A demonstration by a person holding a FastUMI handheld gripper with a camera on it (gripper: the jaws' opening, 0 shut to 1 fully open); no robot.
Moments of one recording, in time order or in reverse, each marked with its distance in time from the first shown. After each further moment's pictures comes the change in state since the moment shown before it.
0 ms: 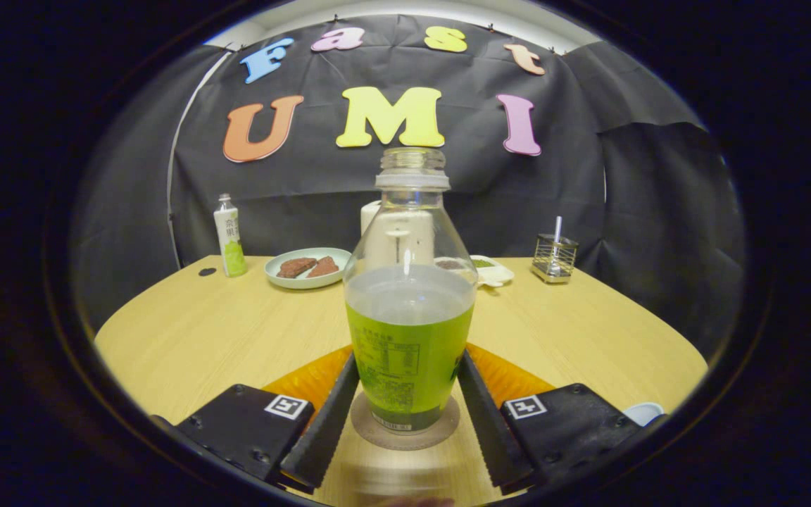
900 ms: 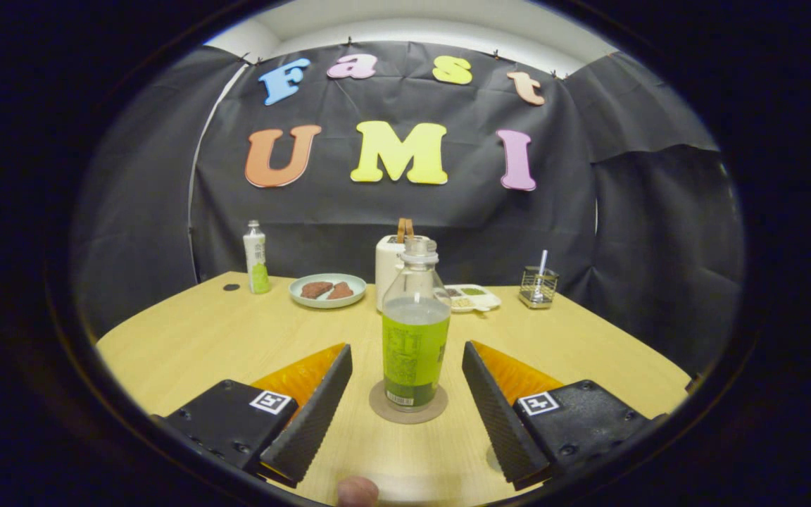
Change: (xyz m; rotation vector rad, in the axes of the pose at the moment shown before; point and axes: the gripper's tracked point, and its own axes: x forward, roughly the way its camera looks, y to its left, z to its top) arm -0.107 0.008 0.023 -0.024 -0.161 0.015
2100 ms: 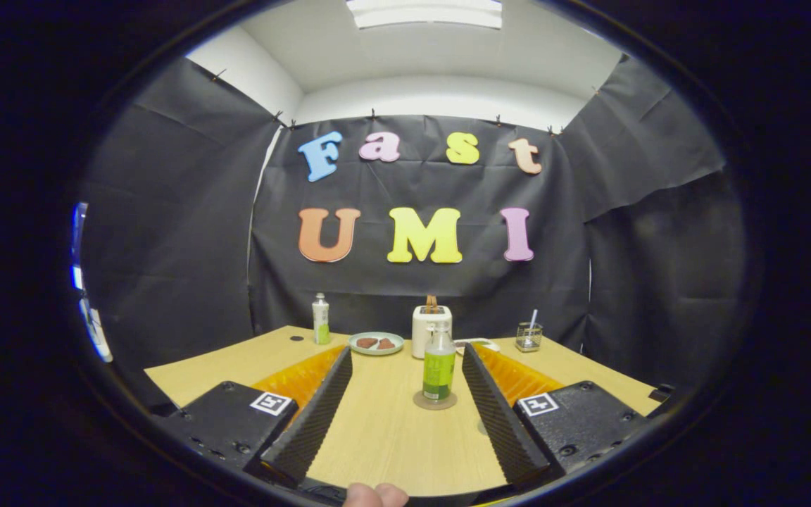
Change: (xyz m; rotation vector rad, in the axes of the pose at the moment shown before) arm -0.205 0.017 0.036 0.018 -0.246 0.107
